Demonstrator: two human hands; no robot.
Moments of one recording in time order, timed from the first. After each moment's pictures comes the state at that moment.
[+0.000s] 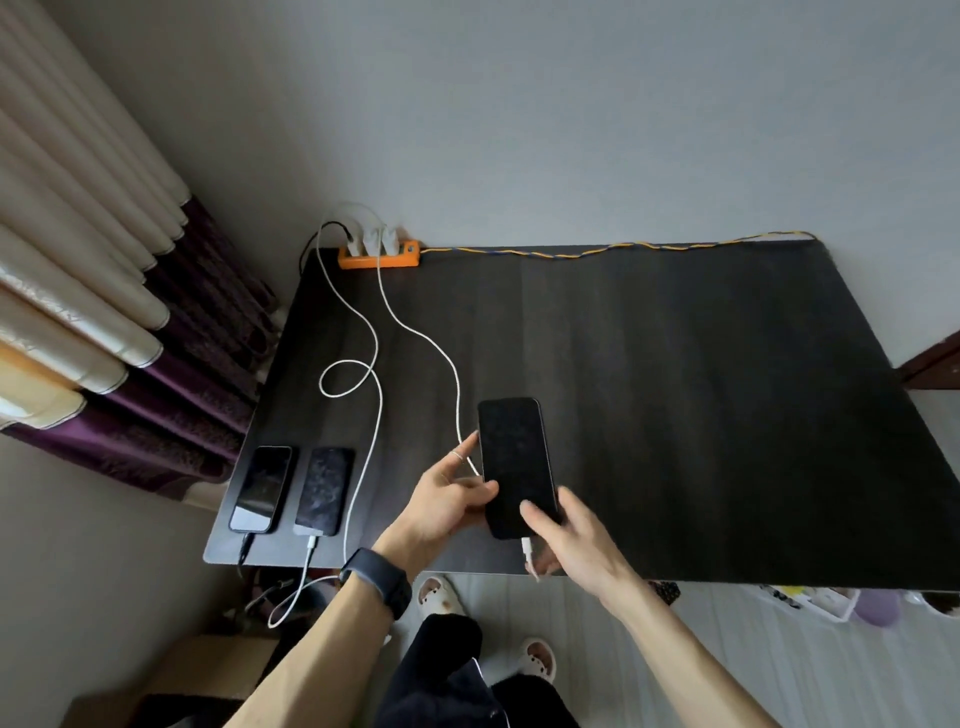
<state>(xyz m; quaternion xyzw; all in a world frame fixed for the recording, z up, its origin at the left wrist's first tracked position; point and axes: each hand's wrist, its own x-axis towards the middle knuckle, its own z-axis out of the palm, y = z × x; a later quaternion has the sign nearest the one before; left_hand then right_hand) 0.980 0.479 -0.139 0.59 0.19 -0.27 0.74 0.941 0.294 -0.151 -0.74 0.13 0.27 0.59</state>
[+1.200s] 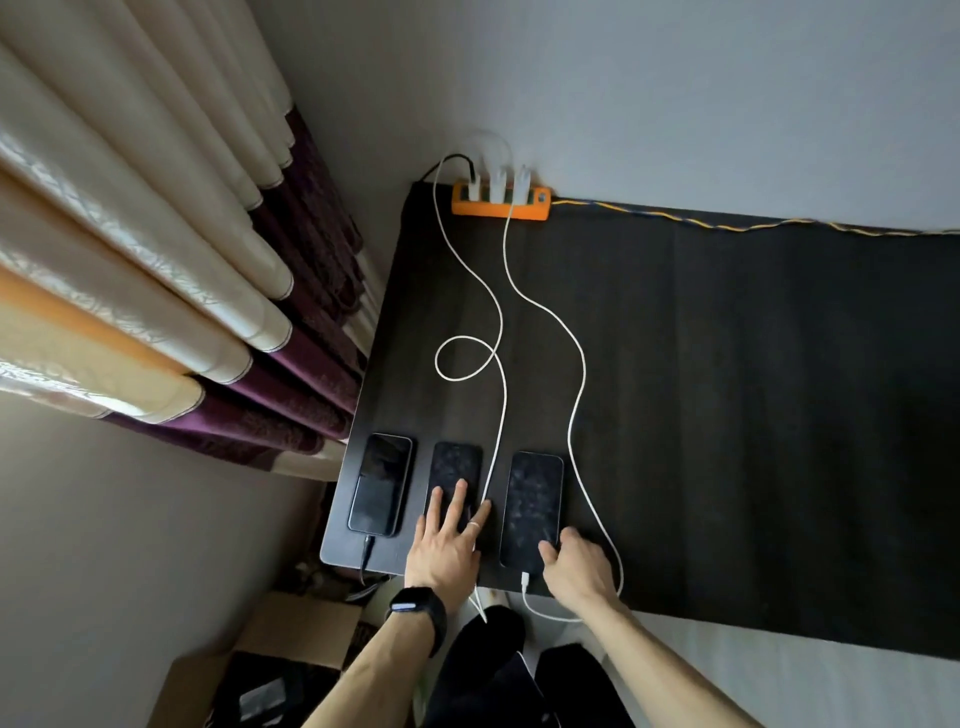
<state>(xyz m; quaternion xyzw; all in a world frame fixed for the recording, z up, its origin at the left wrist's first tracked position) 0.971 0.709 -0.297 0.95 -0.01 -0.31 0.11 0.990 0.518 -0.287 -0.91 0.12 0.35 0.19</state>
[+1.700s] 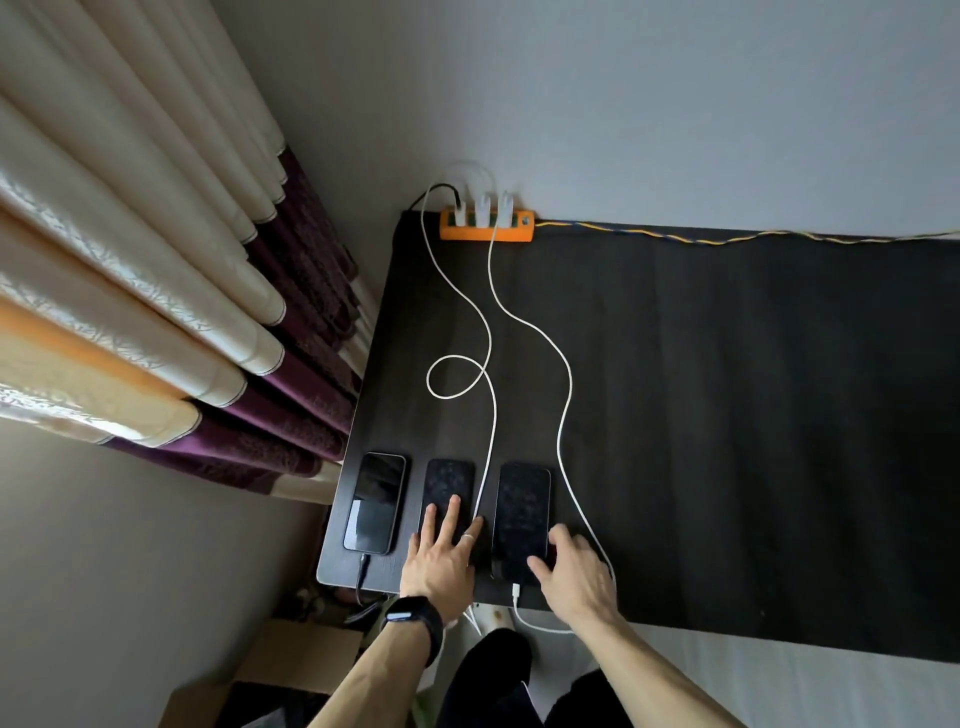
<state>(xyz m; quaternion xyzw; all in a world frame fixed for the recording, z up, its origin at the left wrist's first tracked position) 0.977 0.707 -0.287 0.94 0.00 -0.33 0.10 0.987 0.513 -0.286 -0.93 0.08 0.29 0.18</state>
